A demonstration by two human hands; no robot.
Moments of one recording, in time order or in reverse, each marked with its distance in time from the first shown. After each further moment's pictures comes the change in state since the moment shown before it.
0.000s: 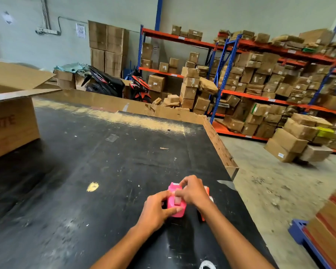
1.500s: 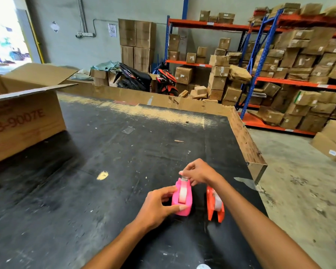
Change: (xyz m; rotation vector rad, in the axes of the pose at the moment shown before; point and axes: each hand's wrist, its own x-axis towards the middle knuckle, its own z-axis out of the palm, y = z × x) left_hand -0.006 0.002 0.008 -0.091 0.065 -0.035; right_hand 0.074 0.013 -0.012 0.088 -0.344 -0.169
